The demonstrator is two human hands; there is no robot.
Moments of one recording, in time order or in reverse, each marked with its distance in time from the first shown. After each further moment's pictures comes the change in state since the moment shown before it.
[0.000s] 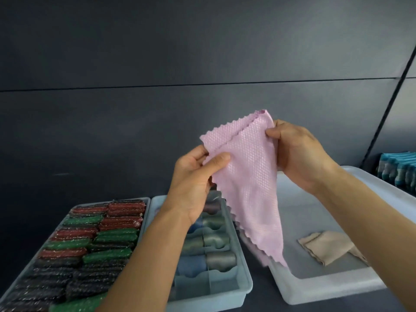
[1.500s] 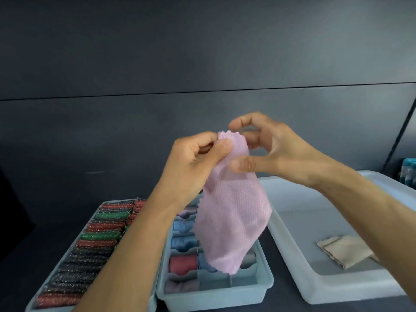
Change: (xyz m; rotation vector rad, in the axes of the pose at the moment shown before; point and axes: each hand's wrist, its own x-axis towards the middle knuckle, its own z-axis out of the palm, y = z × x) left_hand -0.030 0.066 -0.024 0.645 -0.060 0.376; right_hand -0.031 -0.039 0.068 -0.513 -0.383 -0.265
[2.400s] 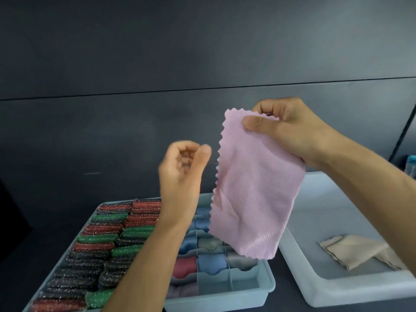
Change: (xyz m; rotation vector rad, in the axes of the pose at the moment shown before) left_hand -0.012 -0.038 0.015 -0.104 0.397 -0.113; right_hand 0.019 -0.005 -0.017 -0.039 0.248 0.140
